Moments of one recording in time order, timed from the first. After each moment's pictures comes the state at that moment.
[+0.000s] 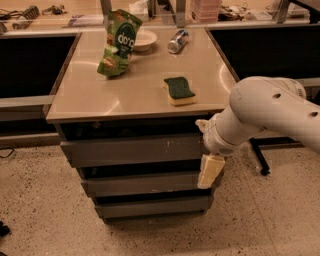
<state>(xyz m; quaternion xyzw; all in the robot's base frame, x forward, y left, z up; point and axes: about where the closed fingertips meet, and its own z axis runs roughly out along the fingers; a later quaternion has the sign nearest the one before) 0.505 -0.120 0.741 -0.68 0.70 0.02 0.21</state>
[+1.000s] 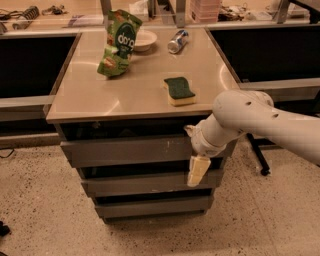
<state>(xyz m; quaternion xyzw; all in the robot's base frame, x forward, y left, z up) 0.544 -0.097 0.683 -0.70 0.68 0.05 0.21</state>
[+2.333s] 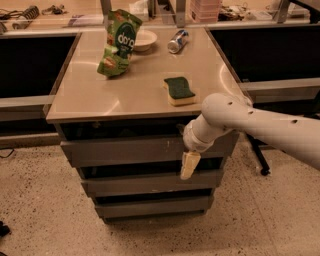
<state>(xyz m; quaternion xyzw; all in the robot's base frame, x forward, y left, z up) 0.596 -0.079 0.632 -0.71 0.66 0.06 0.22</state>
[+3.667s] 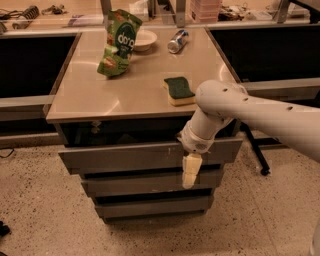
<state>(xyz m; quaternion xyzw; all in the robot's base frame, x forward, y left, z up) 0.540 -0.078 0.650 -0.72 0.68 0.14 0.11</state>
